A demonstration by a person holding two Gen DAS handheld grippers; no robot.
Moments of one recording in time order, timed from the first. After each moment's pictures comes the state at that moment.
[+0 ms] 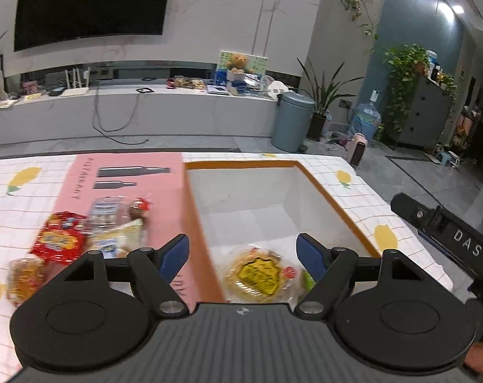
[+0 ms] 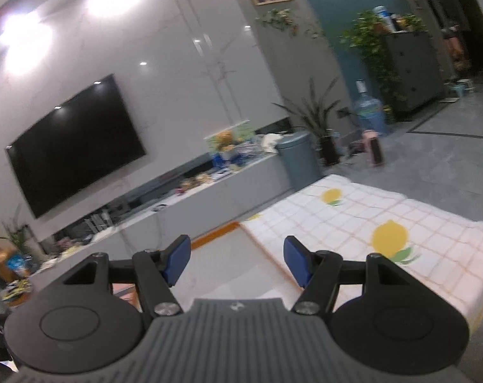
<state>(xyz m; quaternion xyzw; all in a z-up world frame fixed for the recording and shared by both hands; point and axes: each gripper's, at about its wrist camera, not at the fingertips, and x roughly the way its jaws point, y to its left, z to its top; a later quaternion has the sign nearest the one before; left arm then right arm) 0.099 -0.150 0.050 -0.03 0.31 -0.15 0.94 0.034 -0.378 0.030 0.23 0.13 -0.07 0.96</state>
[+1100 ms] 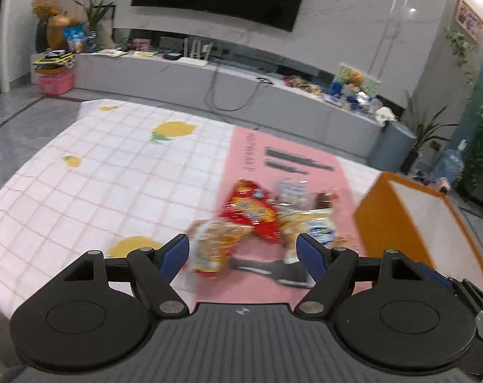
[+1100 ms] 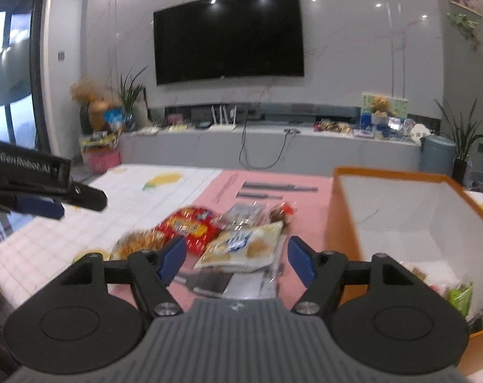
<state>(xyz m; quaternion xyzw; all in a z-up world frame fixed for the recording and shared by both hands) 0.093 0.075 0.008 -0.12 0.34 0.01 0.93 0.095 -0.164 -0.026 0.01 0.23 0.17 0.96</state>
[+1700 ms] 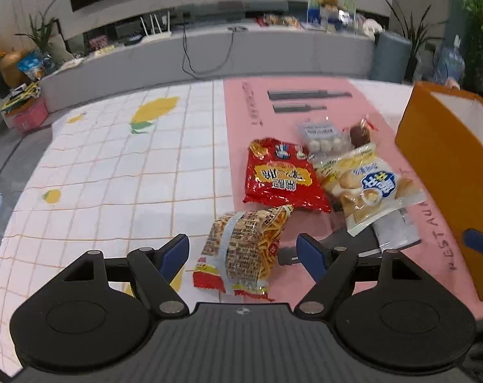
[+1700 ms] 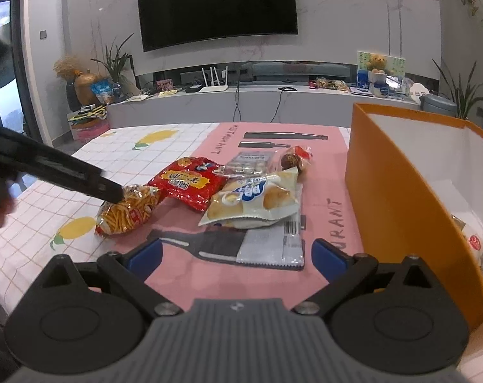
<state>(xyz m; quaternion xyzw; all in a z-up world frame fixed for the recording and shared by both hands) 0.170 0.065 -0.043 0.04 0.42 -0.04 0.90 0.116 -0.140 -0.074 0.02 0.28 0.15 0.95</state>
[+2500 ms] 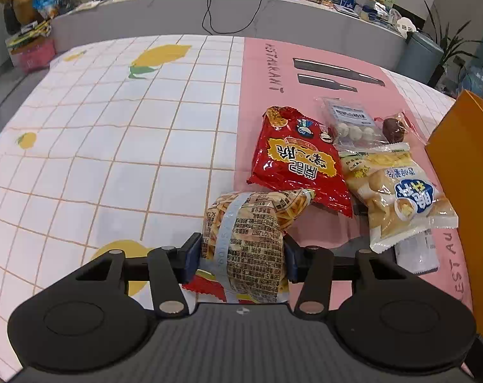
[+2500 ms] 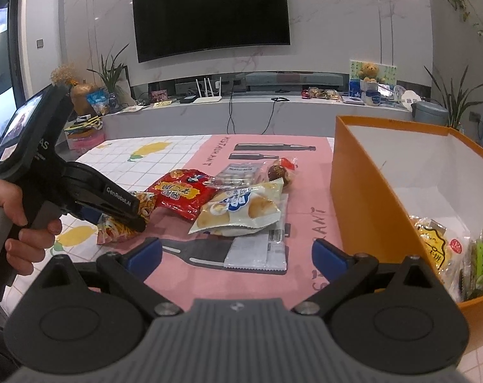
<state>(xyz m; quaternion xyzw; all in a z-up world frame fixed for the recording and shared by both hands) 0.201 0.076 -0.076 -0.04 0.48 0.00 0.88 0.105 -0.153 -0.063 0.02 0.26 0.13 0.96</state>
